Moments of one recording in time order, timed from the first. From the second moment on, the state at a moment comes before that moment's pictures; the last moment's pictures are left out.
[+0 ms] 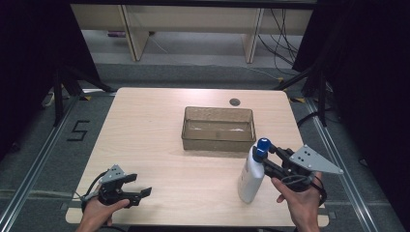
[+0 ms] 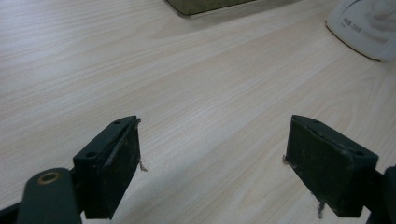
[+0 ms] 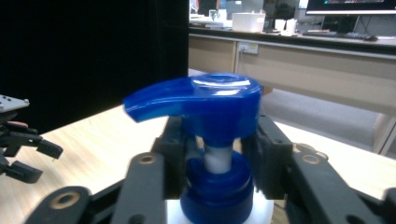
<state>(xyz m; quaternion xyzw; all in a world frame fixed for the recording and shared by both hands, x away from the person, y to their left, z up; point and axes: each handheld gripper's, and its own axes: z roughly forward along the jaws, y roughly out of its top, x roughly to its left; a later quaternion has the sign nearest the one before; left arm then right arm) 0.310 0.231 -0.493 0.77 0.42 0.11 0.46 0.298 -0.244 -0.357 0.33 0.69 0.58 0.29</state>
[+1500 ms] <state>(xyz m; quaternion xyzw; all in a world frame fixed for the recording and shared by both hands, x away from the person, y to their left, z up) 0.299 0.240 -0.496 0.76 0.43 0.12 0.47 0.311 -0.245 -0.323 0.34 0.65 0.60 0.32</state>
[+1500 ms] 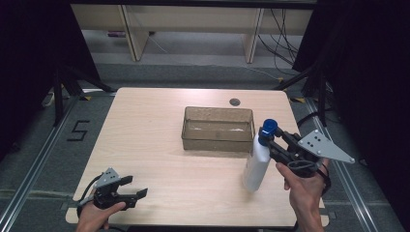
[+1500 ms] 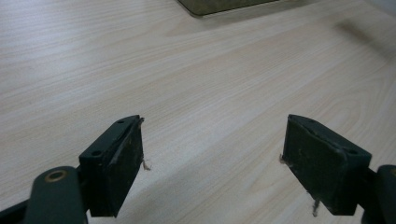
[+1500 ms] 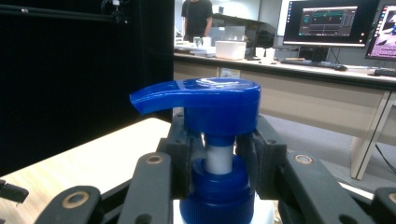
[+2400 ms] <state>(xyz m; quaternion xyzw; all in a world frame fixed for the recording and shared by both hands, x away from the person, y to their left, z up) 0.299 0.241 -0.496 0.77 0.43 0.12 0.46 0.357 -0.249 -0.290 0.34 0.63 0.61 0.34</state>
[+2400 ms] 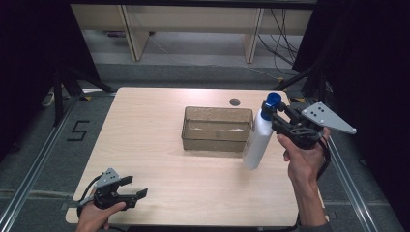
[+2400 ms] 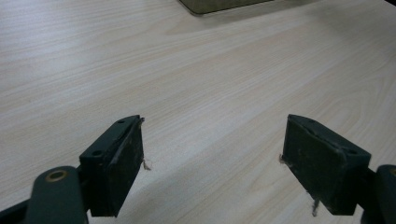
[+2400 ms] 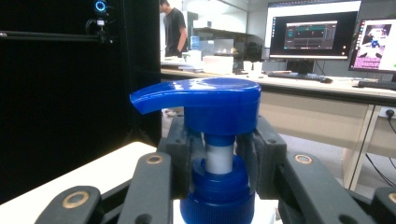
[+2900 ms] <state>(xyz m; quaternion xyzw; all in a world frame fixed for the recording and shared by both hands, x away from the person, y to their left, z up) 0.299 0.240 -0.498 0.76 0.44 0.12 0.46 0.376 -0.251 -0.263 0.34 0.63 0.61 0.34</state>
